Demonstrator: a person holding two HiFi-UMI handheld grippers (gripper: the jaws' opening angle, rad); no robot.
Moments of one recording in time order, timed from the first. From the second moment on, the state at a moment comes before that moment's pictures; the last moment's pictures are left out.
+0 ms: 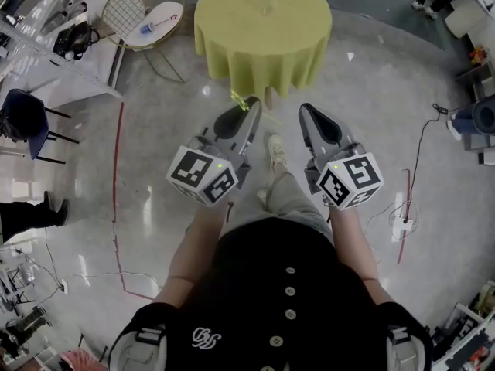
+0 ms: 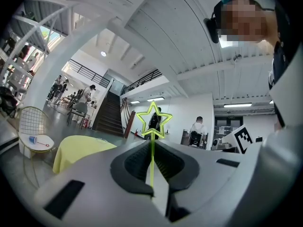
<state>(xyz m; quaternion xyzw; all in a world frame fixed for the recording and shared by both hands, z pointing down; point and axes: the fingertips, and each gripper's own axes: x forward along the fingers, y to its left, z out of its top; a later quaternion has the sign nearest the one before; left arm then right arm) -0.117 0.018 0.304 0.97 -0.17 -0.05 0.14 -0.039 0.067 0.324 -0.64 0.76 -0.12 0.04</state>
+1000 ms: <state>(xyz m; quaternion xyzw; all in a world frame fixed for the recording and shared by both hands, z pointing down) -0.025 -0.154 0.304 0.96 -0.21 -0.06 0.15 0.050 -0.115 0.328 -0.60 0.79 -0.13 0.03</state>
